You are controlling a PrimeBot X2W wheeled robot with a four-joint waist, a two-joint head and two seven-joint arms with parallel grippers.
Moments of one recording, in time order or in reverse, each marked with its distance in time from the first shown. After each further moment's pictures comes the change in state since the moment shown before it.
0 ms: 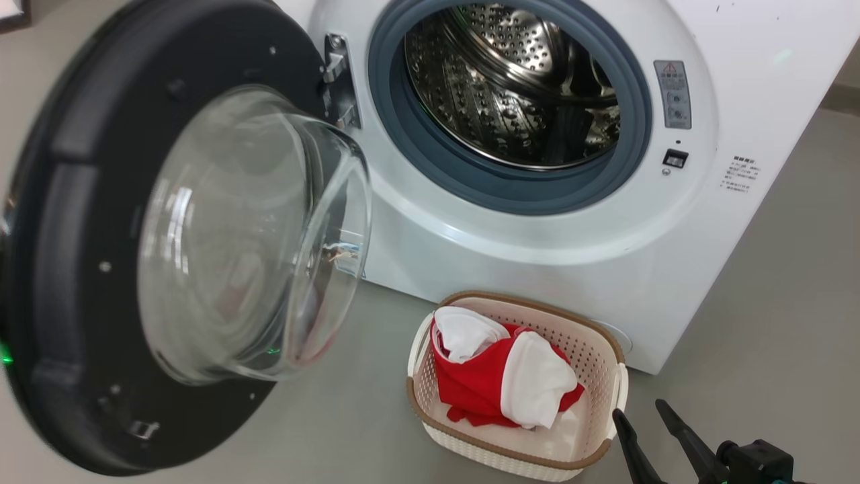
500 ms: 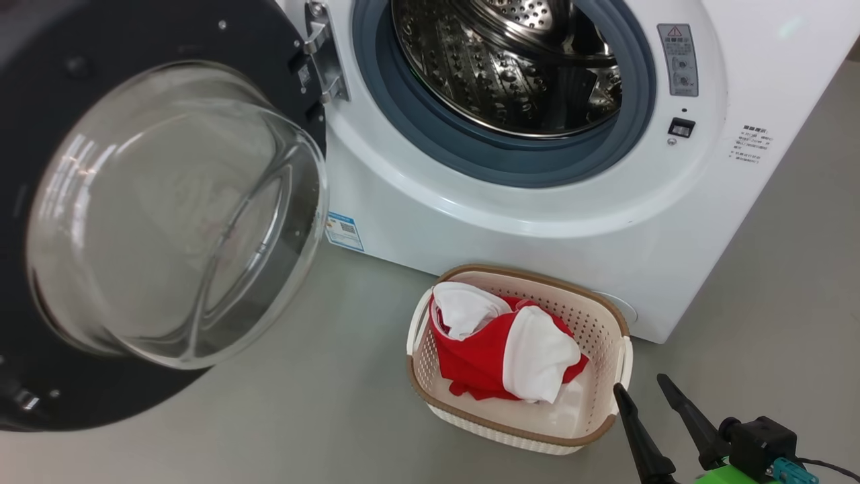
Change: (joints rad) left arm -0.215 -0.012 0.135 0.363 0.202 0.000 -0.083; right arm -0.046 -0.003 -0.007 -0.002 -0.002 0.000 0.000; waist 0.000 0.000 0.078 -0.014
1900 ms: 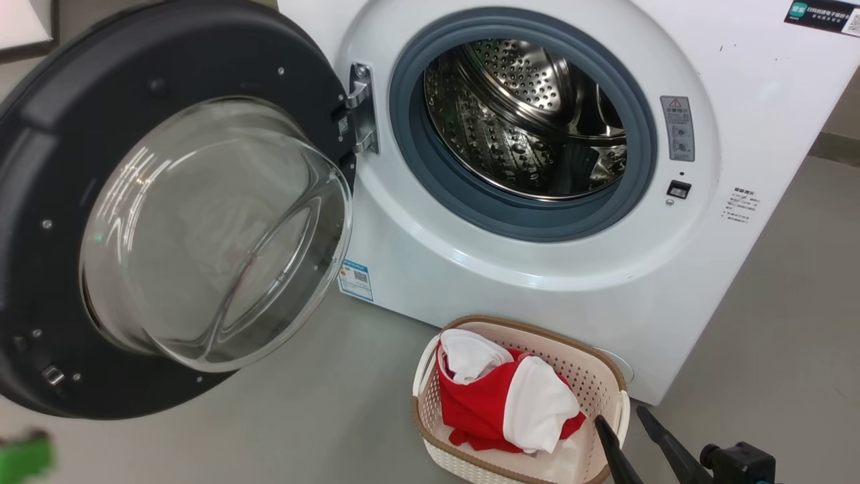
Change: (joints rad) left arm 0.576 -0.523 0.204 -0.883 0.973 0.007 -0.763; right arm 0.031 0.005 0.065 0.031 0.050 0.000 0.000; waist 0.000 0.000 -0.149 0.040
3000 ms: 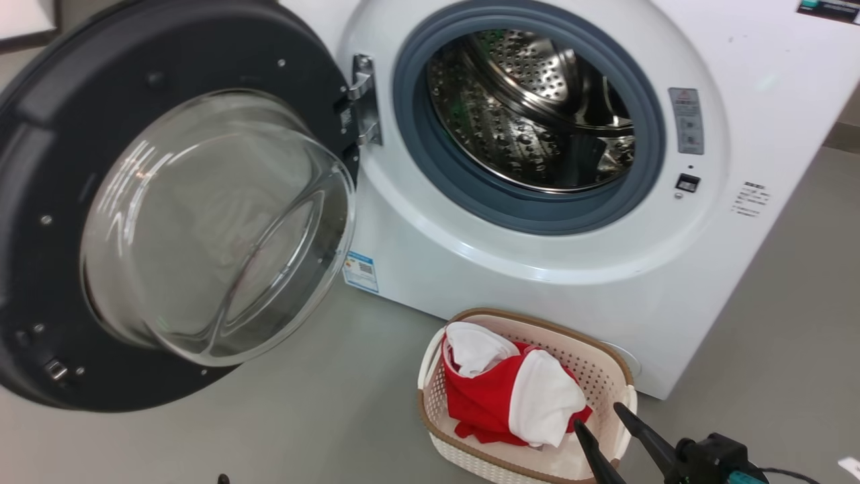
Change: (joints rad) left arm 0.293 -0.112 -0.329 0.266 -0.003 0.137 0.000; right arm -0.038 -0.051 0.090 0.009 -0.016 0.000 0.000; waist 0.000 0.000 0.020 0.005
